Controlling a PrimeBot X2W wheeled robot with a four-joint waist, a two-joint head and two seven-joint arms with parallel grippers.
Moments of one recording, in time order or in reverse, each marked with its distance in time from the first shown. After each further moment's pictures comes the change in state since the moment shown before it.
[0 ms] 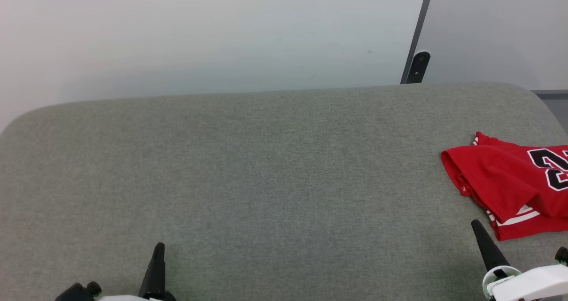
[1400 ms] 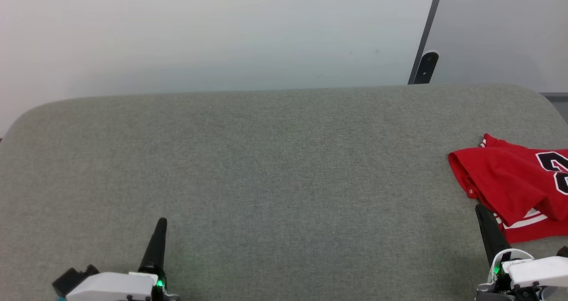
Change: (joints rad) left arm -0.104 0.001 0.024 0.047 -0.410 -0.019 0.106; right arm -0.074 0.040 -0.033 0.076 0.355 0.000 -0.017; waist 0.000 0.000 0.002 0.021
